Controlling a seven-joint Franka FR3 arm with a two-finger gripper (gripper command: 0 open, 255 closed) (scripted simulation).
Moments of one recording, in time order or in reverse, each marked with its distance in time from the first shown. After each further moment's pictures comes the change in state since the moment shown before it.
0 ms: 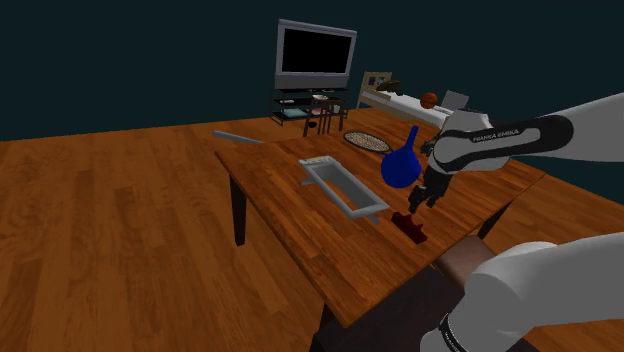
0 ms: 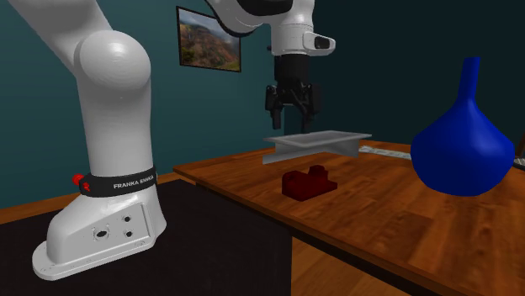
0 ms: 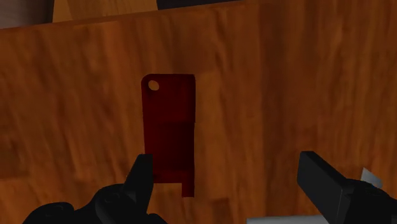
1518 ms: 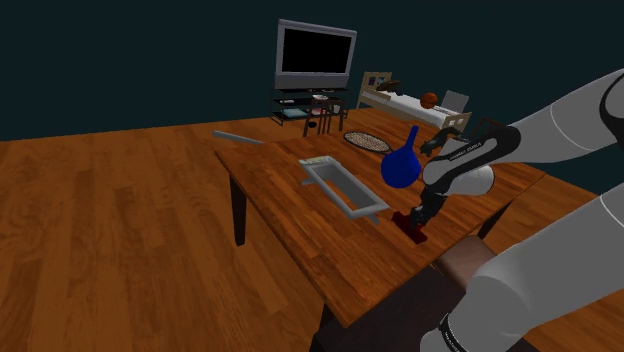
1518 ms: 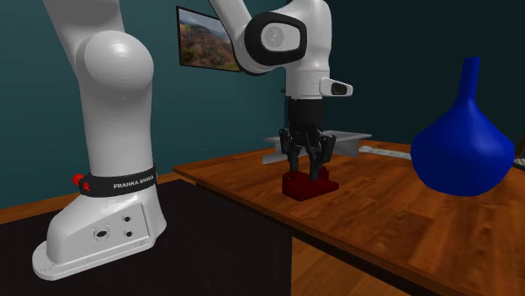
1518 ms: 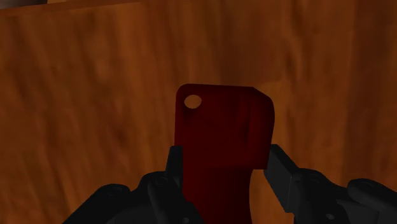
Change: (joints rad) arm 0.049 0.306 -0.174 -0.018 0.052 0.321 -0.158
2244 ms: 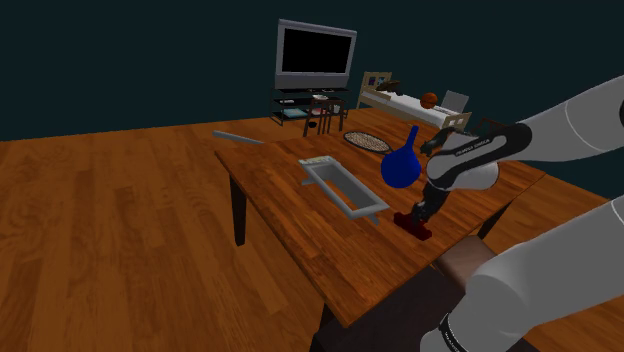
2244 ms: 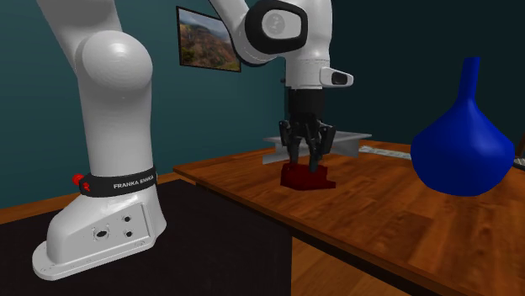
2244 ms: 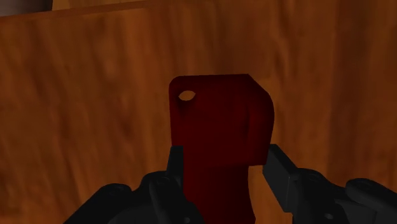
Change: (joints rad) arm -0.021 -0.063 0.023 0.013 -0.028 -0.075 0.024
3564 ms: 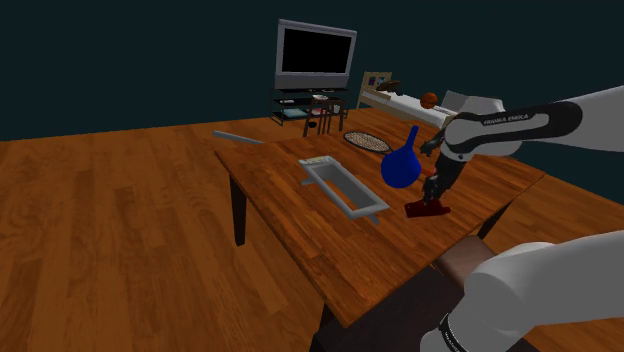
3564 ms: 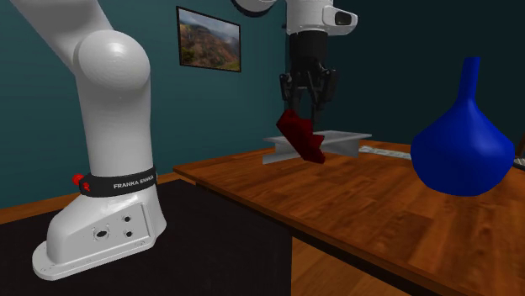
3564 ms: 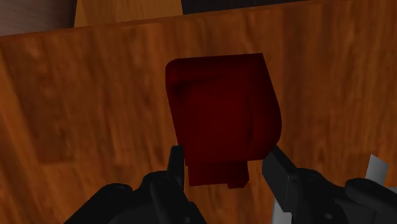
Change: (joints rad) arm -0.041 -0.227 0.099 0.130 -0.020 -0.352 0.045
